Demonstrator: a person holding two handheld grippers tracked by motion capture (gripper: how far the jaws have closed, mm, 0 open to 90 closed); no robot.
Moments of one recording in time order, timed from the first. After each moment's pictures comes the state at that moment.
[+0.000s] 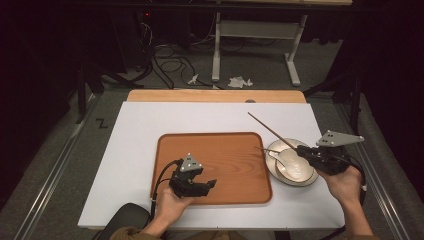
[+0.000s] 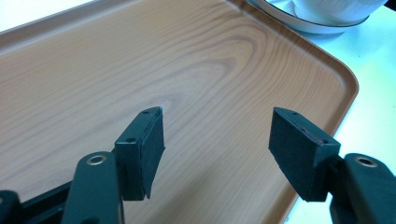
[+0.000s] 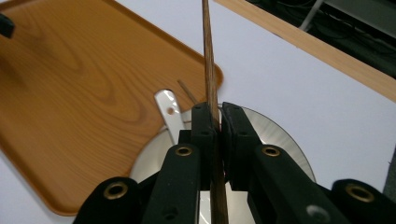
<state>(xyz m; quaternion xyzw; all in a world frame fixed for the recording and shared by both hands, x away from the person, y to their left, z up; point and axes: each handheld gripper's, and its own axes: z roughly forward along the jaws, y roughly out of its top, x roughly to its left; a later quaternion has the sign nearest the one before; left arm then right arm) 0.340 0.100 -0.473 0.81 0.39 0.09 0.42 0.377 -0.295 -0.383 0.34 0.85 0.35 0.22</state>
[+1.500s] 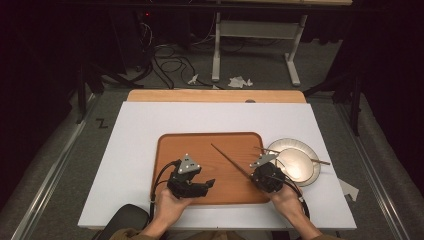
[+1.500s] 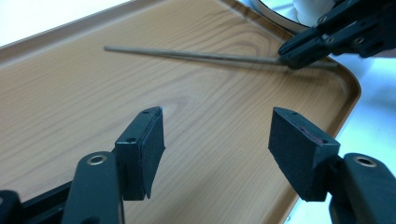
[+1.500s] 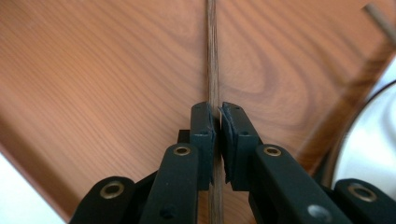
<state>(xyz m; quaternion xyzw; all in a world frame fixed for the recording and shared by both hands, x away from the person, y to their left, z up) 0.334 0.103 -0.470 0.81 0.39 0.11 0.43 0.375 -0.169 -0.483 0.35 0.90 0.21 0.14</state>
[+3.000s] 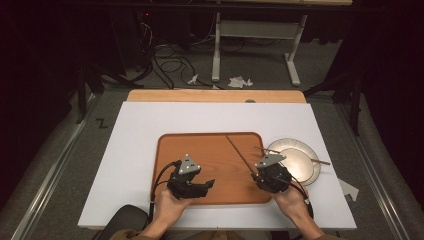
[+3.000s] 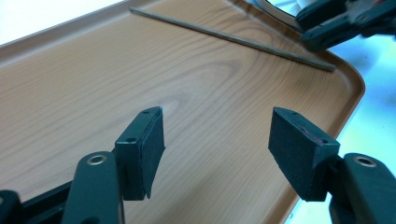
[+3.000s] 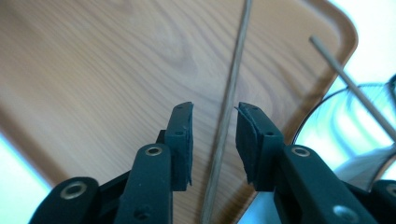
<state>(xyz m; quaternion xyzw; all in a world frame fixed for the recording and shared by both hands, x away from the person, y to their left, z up) 0.334 0.102 -0.470 0.81 0.39 0.11 0.42 0.363 -0.180 -0.459 0.33 0.89 0.25 0.19</state>
